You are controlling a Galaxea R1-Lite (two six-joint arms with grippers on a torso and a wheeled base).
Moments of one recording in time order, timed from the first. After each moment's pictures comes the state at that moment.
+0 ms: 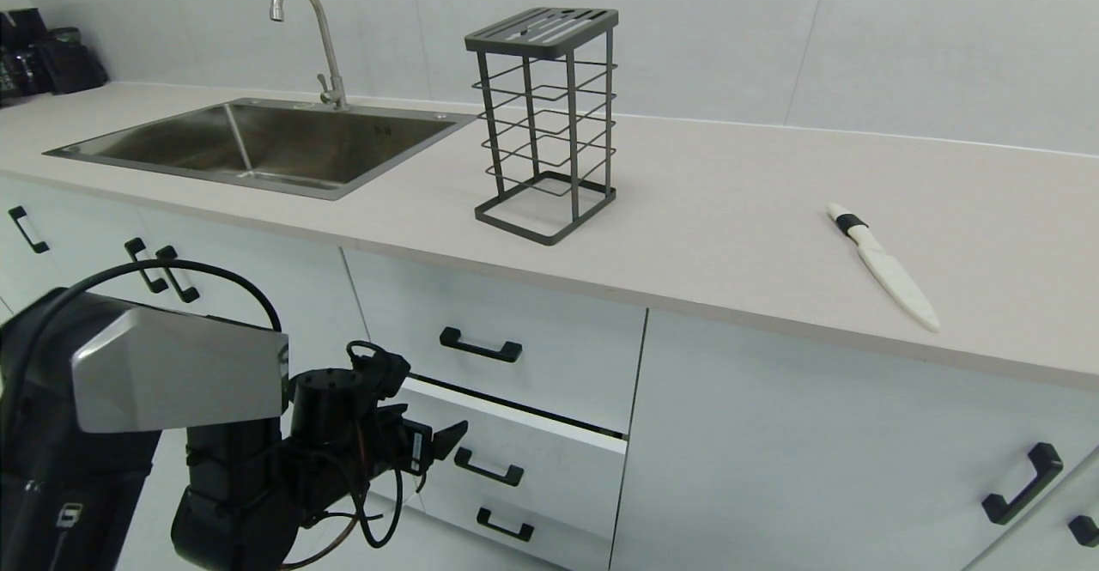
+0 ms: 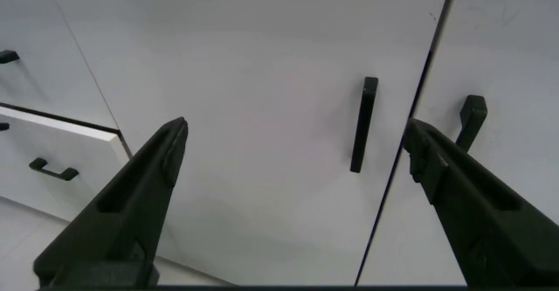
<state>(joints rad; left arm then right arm) -0.29 2.37 -0.42 -1.41 -0.15 -0.04 0.00 0.00 0.00 0.00 0.04 0.02</state>
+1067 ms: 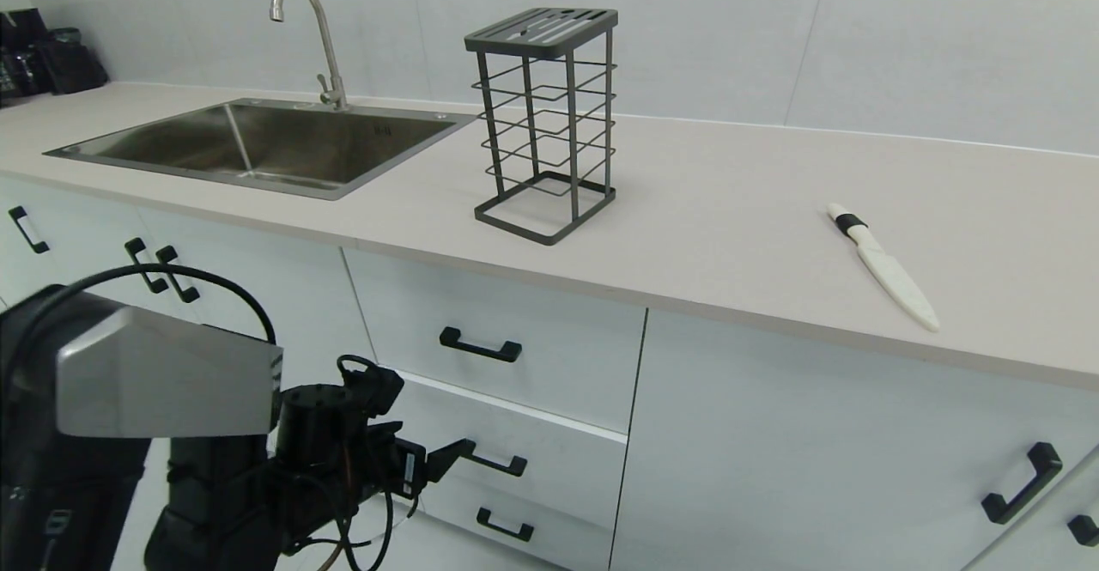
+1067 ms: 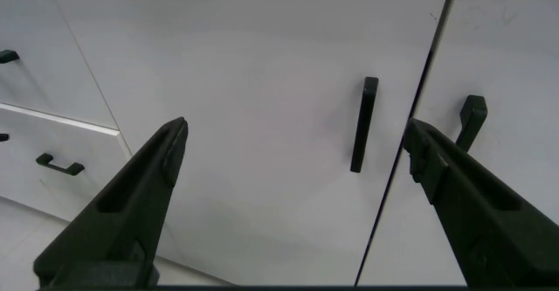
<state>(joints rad) -0.32 2.32 -0.29 -1.48 -0.15 -0.06 0.00 0.01 0.00 0.00 0.04 0.02</state>
